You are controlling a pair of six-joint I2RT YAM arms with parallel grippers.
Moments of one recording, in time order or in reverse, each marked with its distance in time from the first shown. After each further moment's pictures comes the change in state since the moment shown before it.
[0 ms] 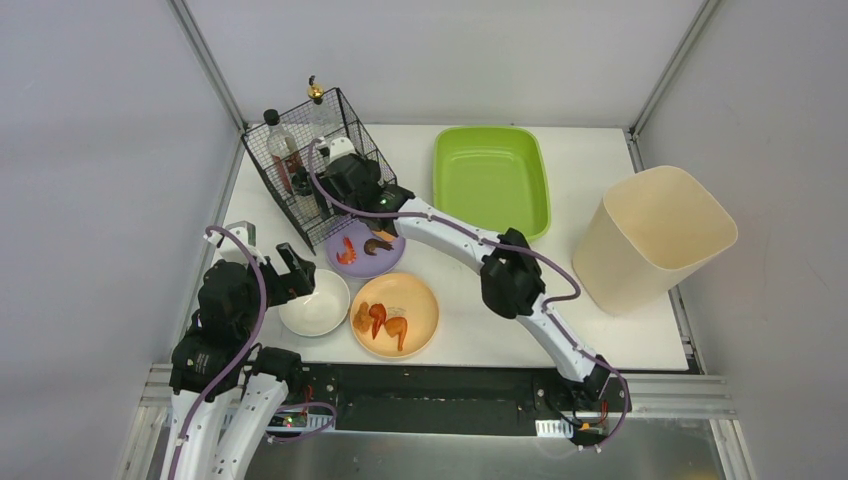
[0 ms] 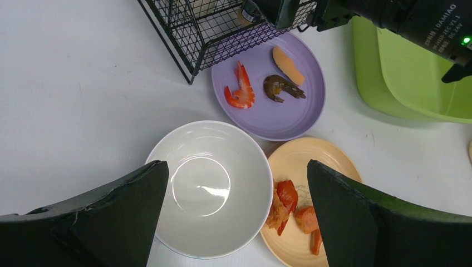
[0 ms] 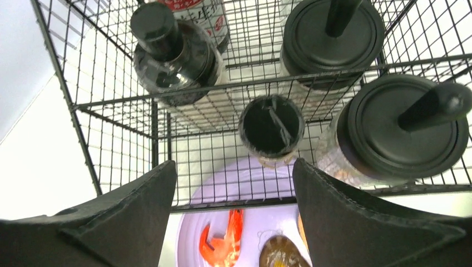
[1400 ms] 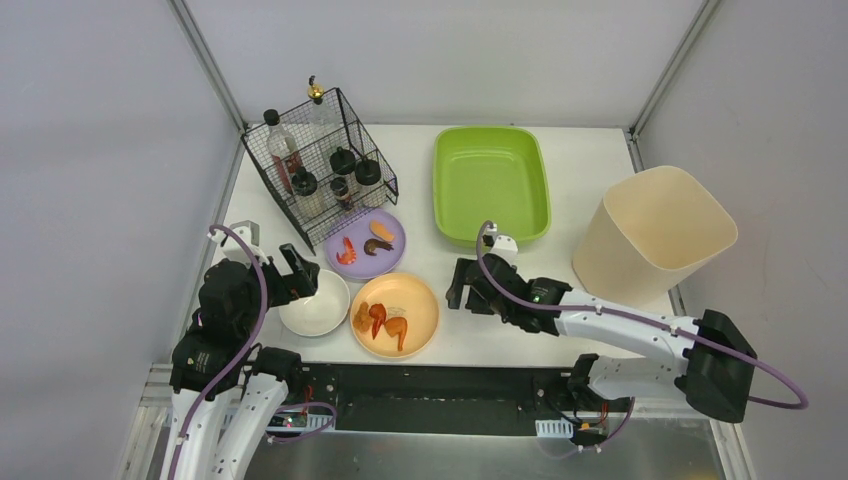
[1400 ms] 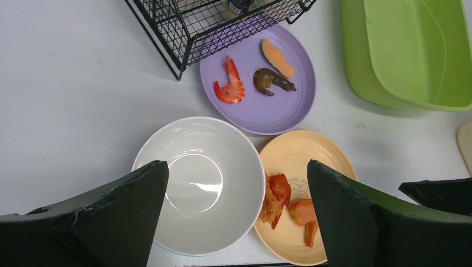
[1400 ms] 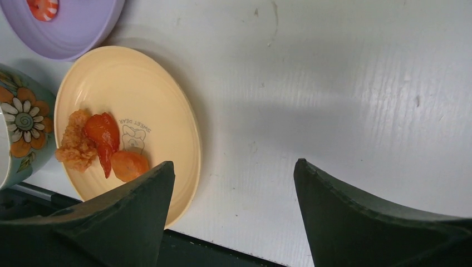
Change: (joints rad) left arm 0.000 0.006 0.000 0.000 0.043 -0.002; right arm 0.059 -1.260 -1.567 -0.077 0.106 0.647
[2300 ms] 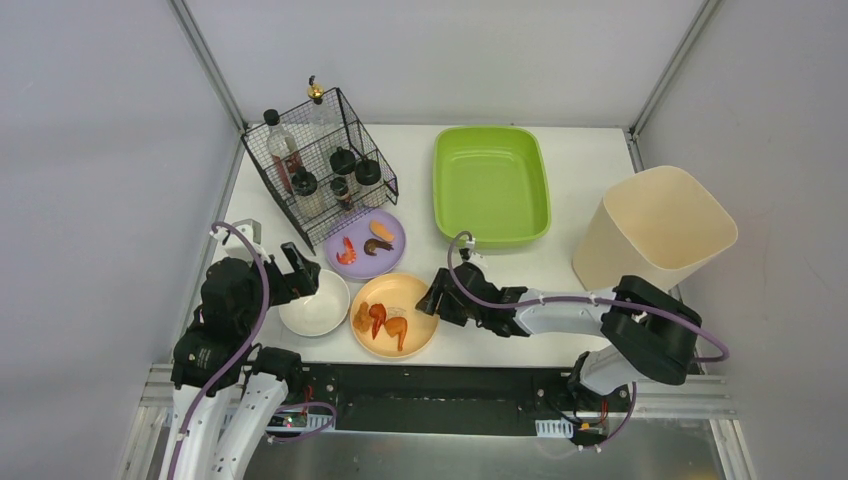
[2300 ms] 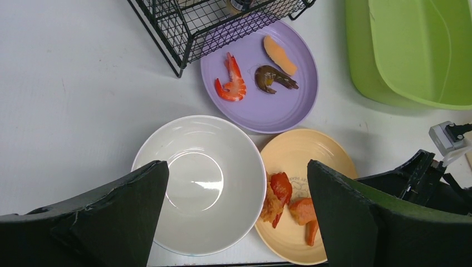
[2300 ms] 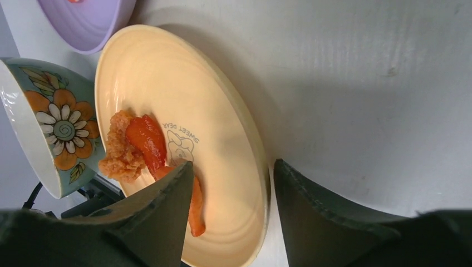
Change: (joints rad) left arm 0.000 0.016 0.000 0.000 0.005 -0.001; right arm 0.008 0.301 -0.137 0.520 -0.222 0.261
